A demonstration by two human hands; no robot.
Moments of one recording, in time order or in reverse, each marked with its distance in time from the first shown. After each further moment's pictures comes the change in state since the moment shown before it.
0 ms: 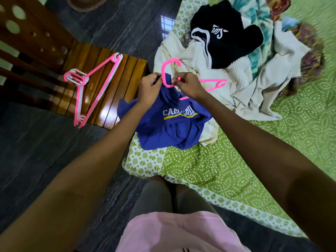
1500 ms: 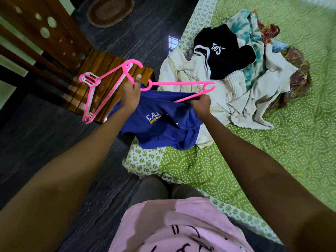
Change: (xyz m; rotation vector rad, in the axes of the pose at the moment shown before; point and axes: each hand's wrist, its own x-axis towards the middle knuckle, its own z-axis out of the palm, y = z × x) left_hand -0.055 0.027 -0.066 0.152 0.228 -0.148; right_hand -0.069 0.024 0.001 0.139 0.367 0.305
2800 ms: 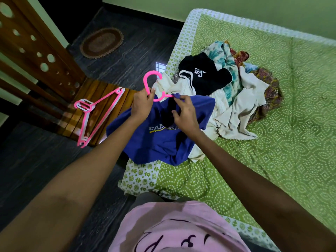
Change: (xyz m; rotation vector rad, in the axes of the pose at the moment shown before) left_hand 0.000 0.066 0.020 0.168 -0.048 0.253; right_hand -0.069 -0.072 -0.027 -0.236 0.080 -0.649
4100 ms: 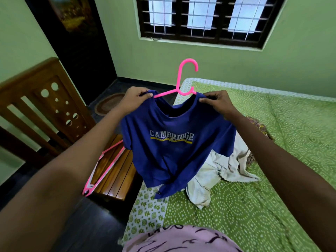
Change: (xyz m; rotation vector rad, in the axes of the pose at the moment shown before) left_hand 0.086 0.079 -0.136 0.060 -0.114 0.497; right_hand 0.108 -0.029 -0.173 0.355 0.002 -0.016
